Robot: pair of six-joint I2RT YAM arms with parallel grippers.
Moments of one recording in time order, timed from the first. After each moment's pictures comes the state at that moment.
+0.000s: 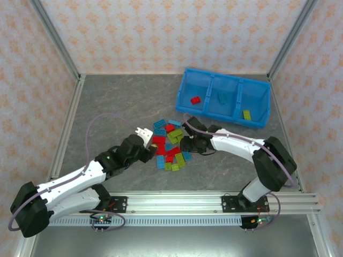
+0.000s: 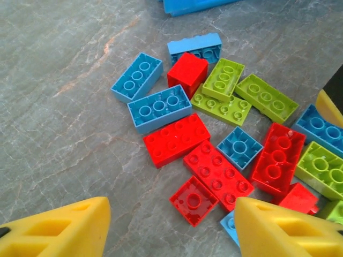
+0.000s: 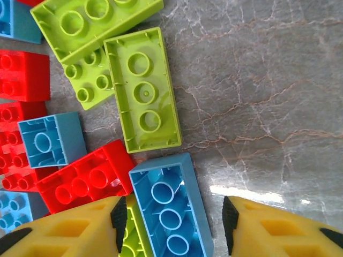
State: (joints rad) left arm -0.75 0.95 0.52 -0.26 -0.29 -0.14; right arm 0.74 1.57 0.94 -0.54 -0.06 0.74
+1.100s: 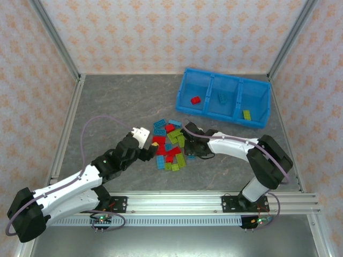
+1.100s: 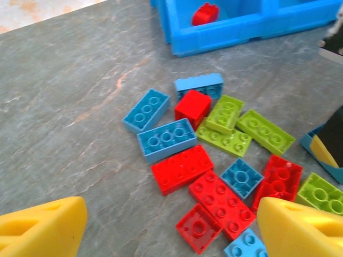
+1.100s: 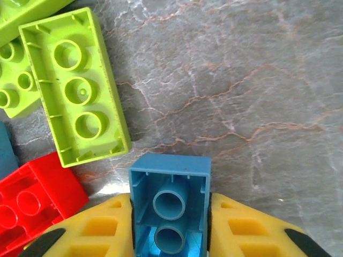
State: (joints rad) left arm -0.75 0.88 0.47 -0.14 -0.27 -0.11; right arm 0.77 1.57 0.87 -0.51 0.09 0.79
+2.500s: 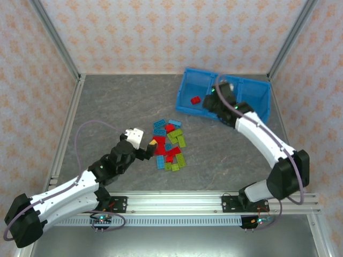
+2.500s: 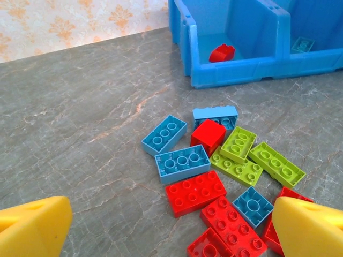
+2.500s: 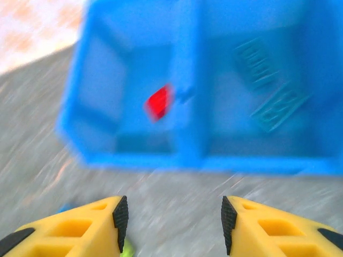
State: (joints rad) left arm -0.75 0.77 0.38 -0.01 -0.39 -0.15; right arm 0.48 1.42 1.21 -0.57 0.19 0.61
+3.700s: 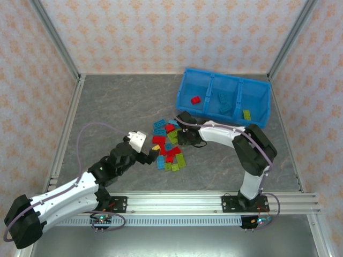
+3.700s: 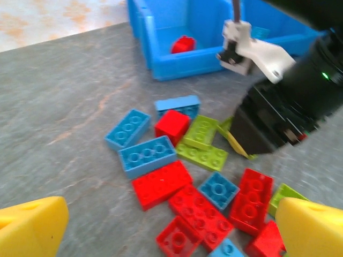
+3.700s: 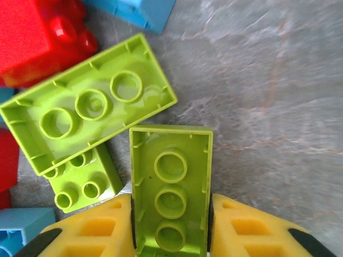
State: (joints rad) left arm -0.75 0.78 0.35 0.02 -0.21 -0.11; right arm 0.72 1.77 1.09 -0.49 0.06 0.61
